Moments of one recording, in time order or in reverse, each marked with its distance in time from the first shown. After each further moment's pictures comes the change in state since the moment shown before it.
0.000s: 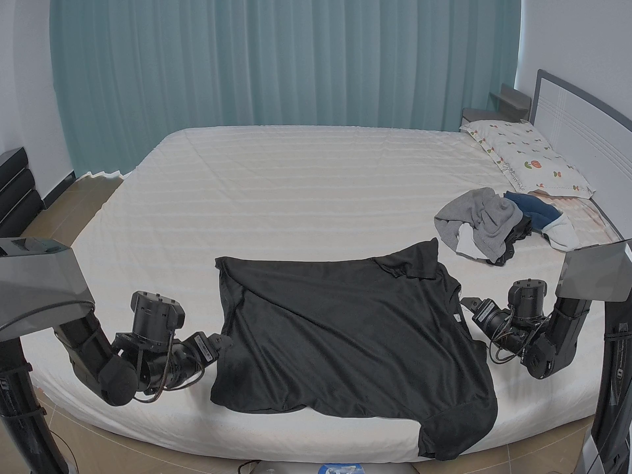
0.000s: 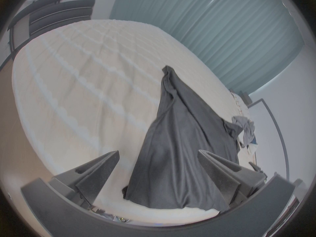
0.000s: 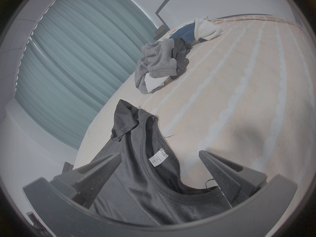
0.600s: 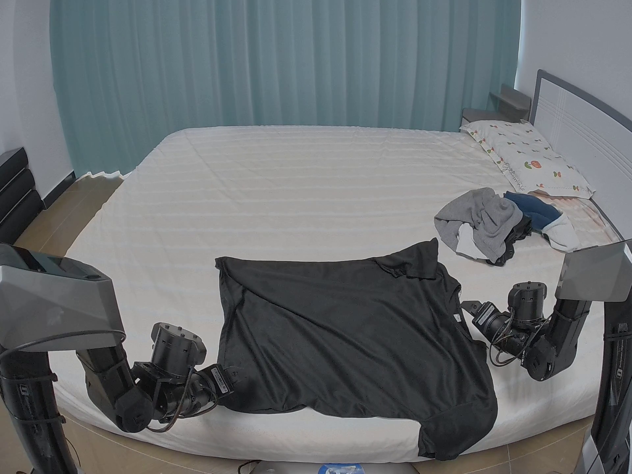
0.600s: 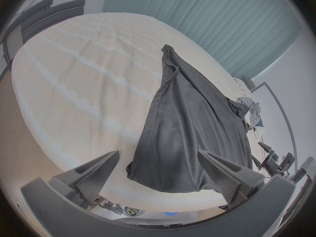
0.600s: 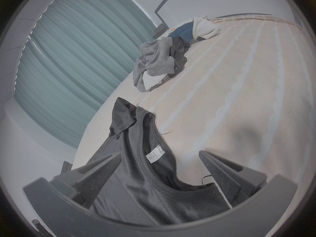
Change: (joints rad) left arm -0.096 0.112 0.072 -0.121 0.056 0.009; right arm 0.002 0.003 0.013 -0.002 0.000 0.000
